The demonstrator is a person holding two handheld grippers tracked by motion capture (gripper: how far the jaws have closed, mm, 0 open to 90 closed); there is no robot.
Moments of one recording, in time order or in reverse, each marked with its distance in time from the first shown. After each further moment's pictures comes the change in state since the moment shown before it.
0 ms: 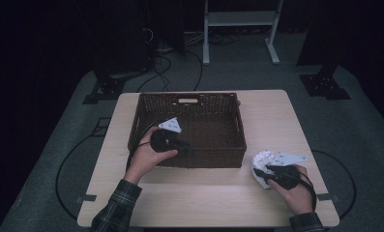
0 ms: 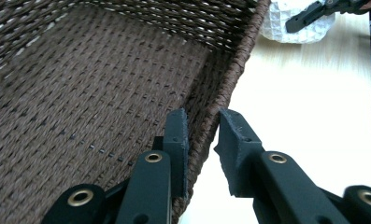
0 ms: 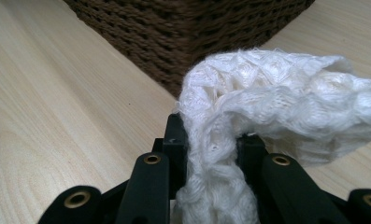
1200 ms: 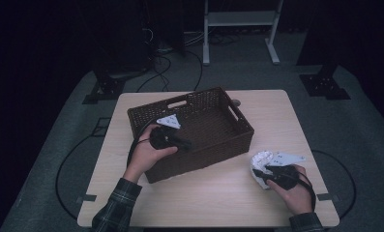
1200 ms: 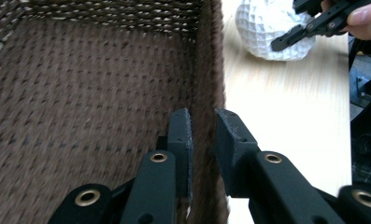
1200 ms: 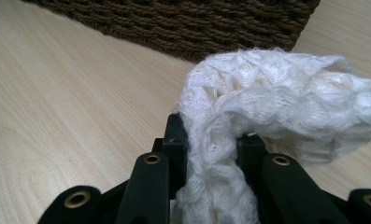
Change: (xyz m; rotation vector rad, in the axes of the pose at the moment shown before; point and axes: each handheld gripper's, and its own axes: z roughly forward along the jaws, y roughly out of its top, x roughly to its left) left arm 0.005 -0.002 -0.016 -0.042 -0.044 -0.046; right arm 0.002 0.001 0.003 0.012 0.004 -0.010
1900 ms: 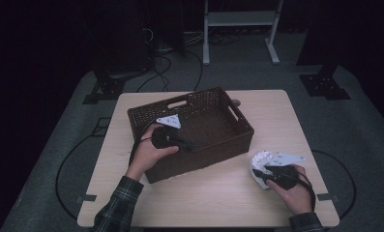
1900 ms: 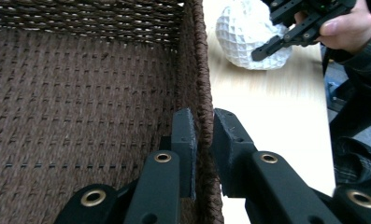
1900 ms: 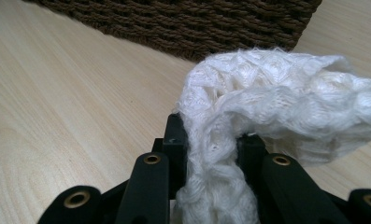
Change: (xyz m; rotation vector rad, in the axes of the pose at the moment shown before) left arm 0.004 0.005 0.014 -0.036 -0.095 0.021; right arm 0.000 0.000 0.001 0.002 0.004 -0.003
